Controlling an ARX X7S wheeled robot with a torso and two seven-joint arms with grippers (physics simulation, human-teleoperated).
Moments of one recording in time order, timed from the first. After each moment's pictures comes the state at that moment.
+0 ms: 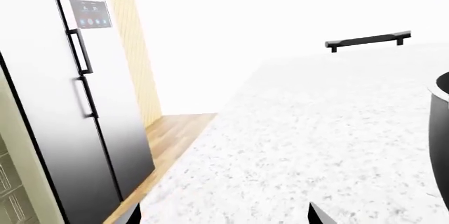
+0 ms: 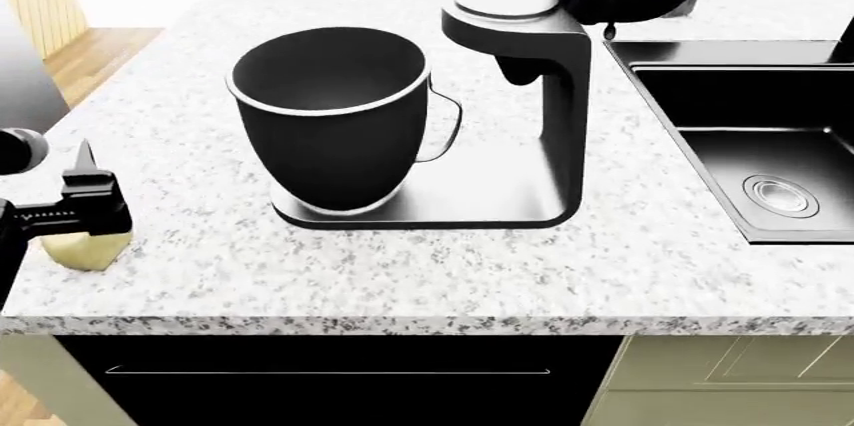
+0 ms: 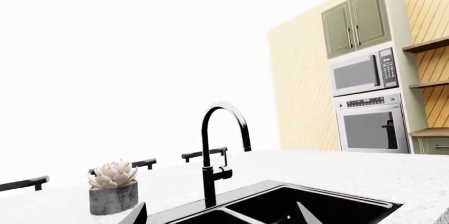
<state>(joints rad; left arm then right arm) -0.37 -1.15 0.11 0.54 -1.18 -0.50 -0.81 -0.21 0.66 1.07 -1.00 1.05 0.67 0.63</state>
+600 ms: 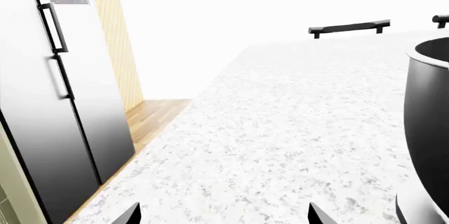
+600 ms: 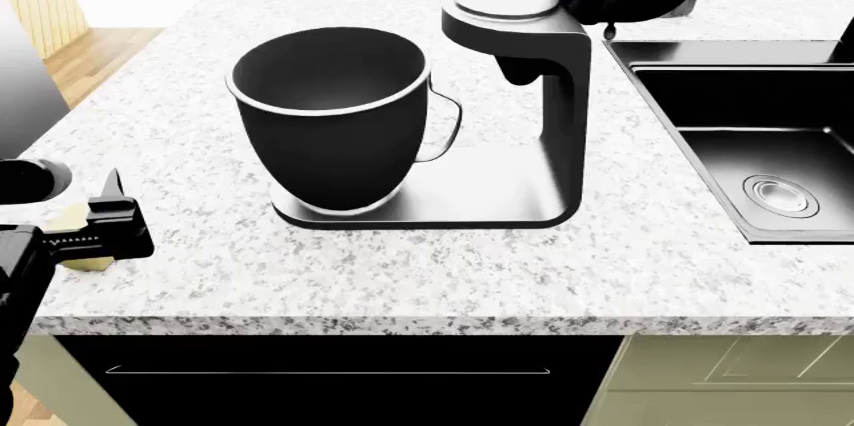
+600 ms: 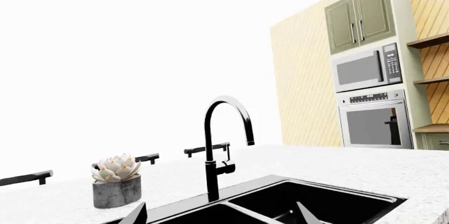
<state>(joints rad) -0.28 -1.11 0.11 0.53 -1.17 -0.45 -0.76 -0.21 0.65 1.01 -0.98 1.00 0.65 0.62</state>
